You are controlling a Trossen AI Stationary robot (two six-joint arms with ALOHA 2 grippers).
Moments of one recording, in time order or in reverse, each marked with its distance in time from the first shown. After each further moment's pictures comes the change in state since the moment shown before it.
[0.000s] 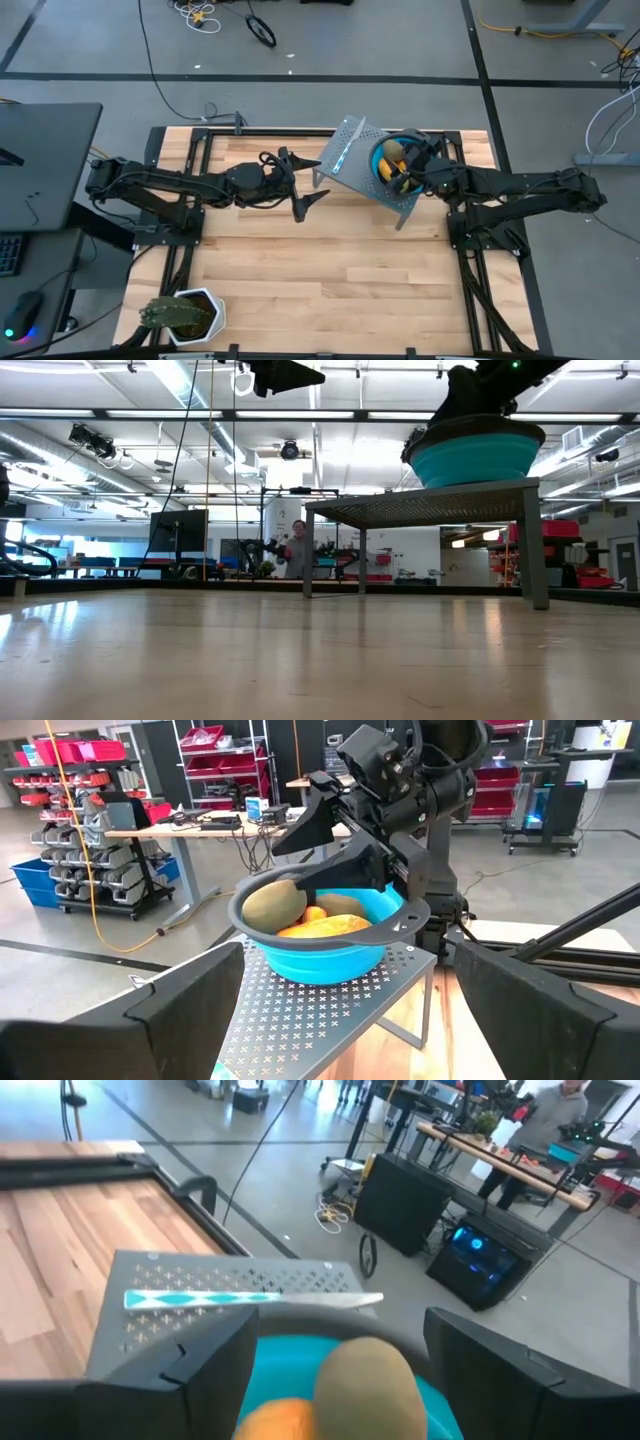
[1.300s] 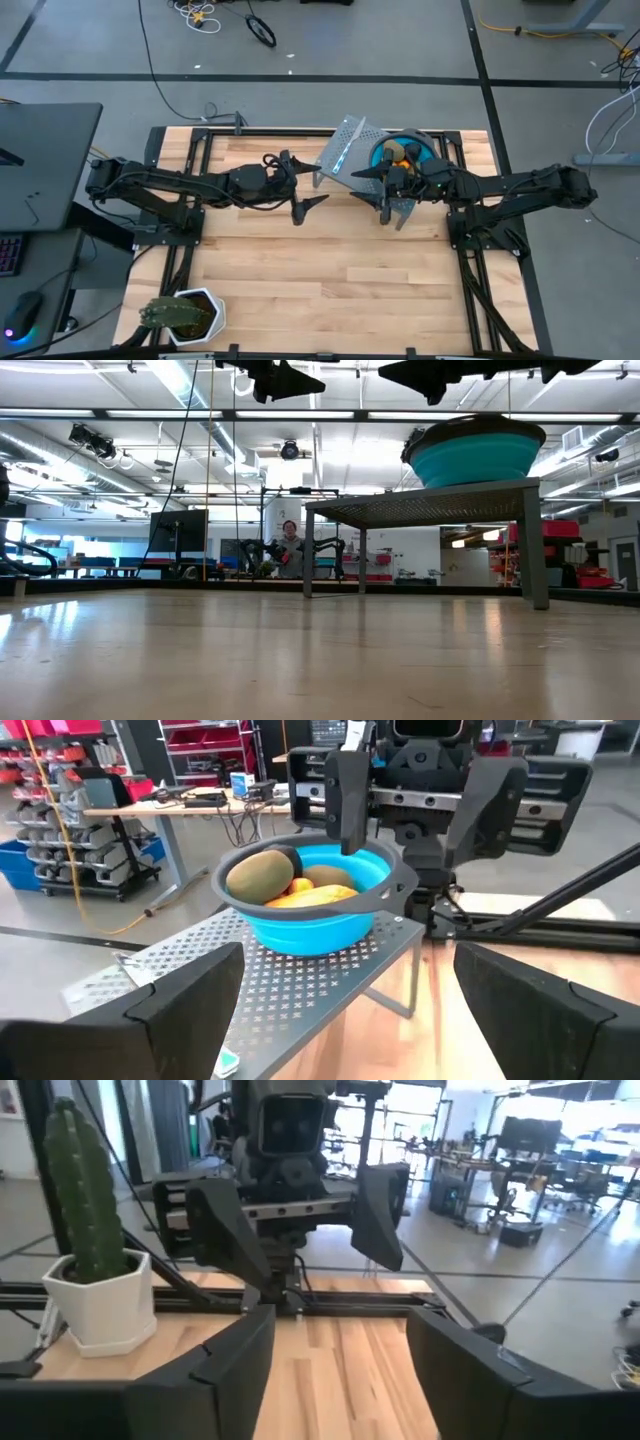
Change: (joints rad) left arm 0.000 0.001 0.000 -0.067 0.032 -0.019; right arm 0.004 0.162 -0.044 0.555 -0.756 -0.069
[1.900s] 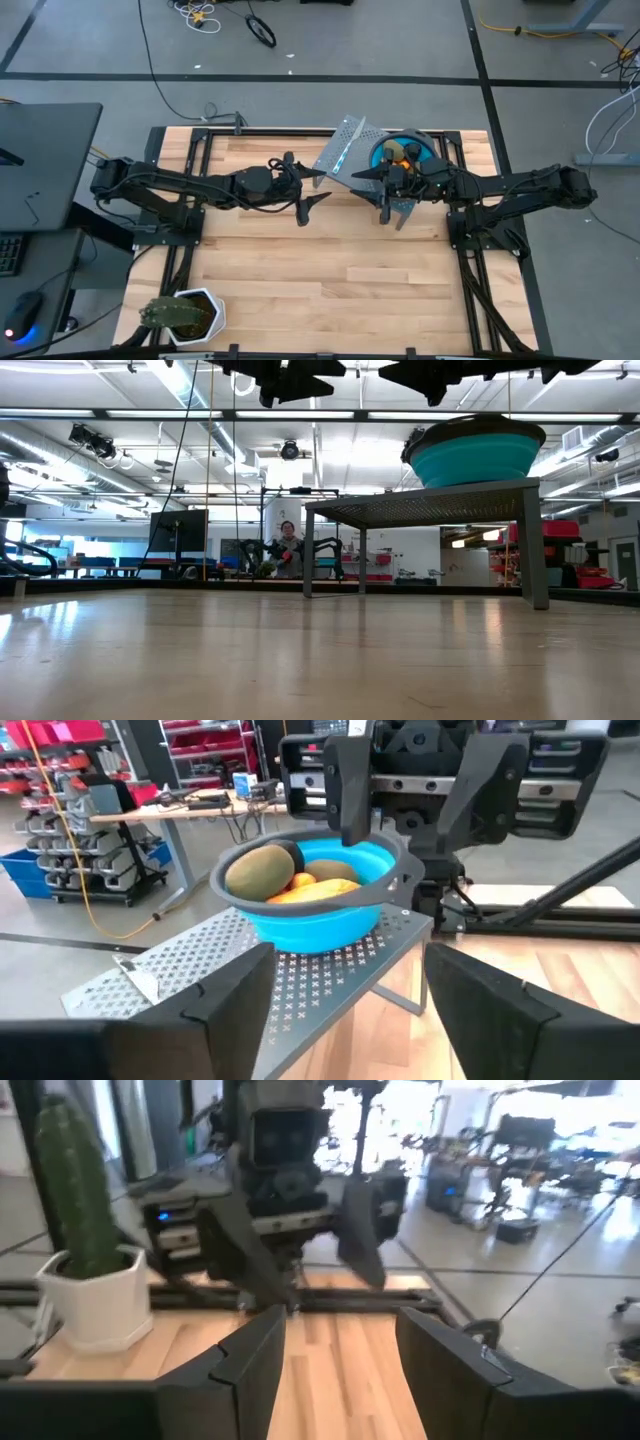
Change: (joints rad) left arm 0.002 0.044 0.000 0.044 -0.008 0.041; right arm -0.001 0.000 0.000 -0.012 0.008 0.001
